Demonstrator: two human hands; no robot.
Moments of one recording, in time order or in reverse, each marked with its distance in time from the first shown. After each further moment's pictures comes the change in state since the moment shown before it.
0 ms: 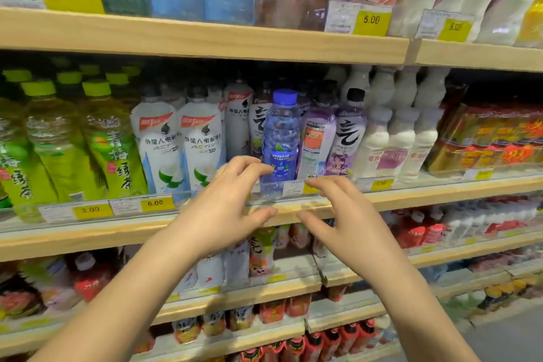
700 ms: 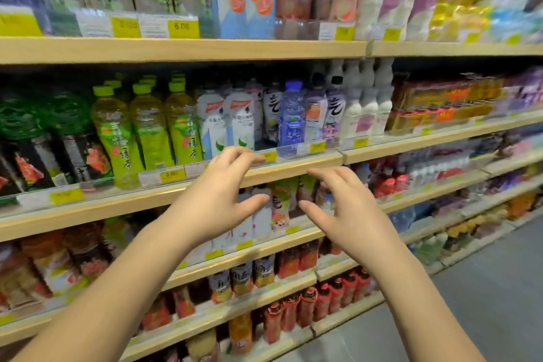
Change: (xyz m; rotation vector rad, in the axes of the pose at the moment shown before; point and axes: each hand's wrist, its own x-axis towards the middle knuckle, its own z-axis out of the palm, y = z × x) left_hand -0.163 0.010 -0.105 -0.012 -0.017 0.121; right_hand -0.142 -0.177 -0.008 -0.069 0.111 0.136
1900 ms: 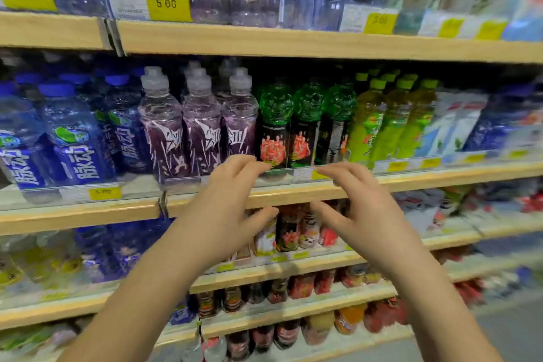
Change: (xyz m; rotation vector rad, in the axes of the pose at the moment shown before) left_hand -0.280 -0.312 -0.234 0.062 0.062 -0.205; right_hand 0.032 -0.402 0.235 0.053 -0.086 -0.171
